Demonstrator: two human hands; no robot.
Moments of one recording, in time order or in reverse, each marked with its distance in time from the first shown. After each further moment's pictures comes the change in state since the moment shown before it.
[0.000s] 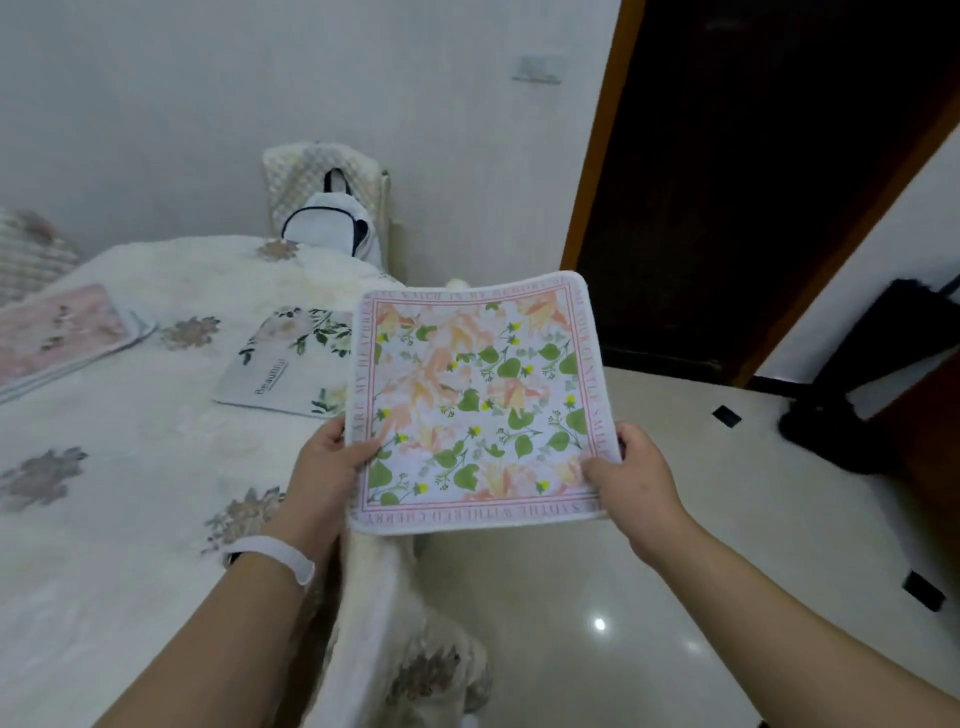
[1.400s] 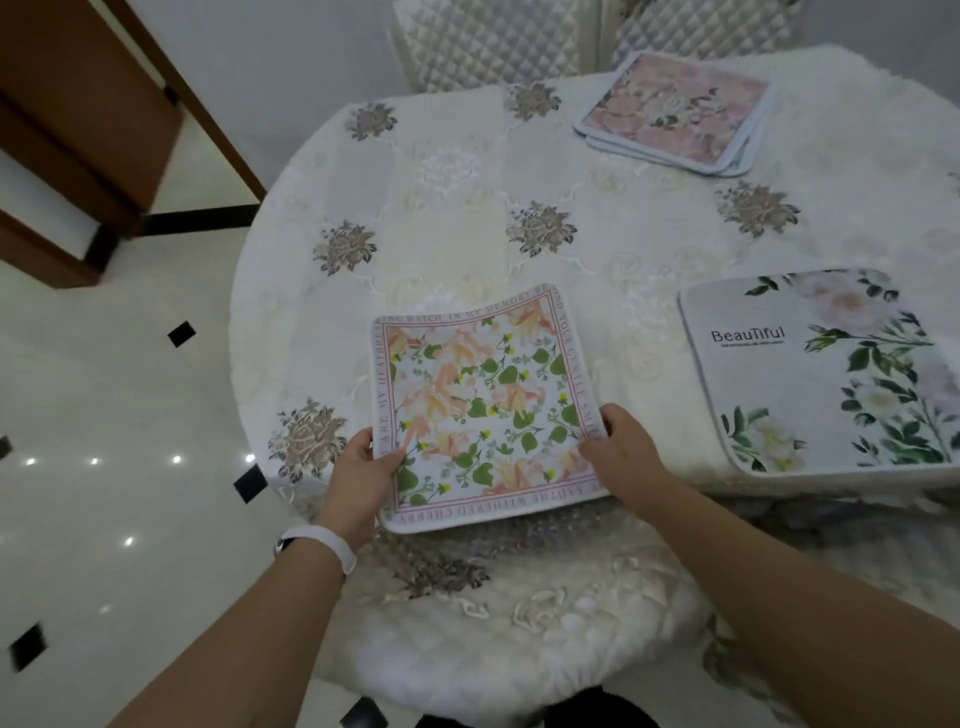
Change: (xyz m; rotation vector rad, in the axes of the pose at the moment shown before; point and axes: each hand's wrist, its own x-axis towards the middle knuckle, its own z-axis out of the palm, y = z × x) left_hand -0.075 -0.139 -0.155 -0.328 1.378 -0.314; right_hand 0.107 -0.004 0.419 -0.707 -1.431 -0.393
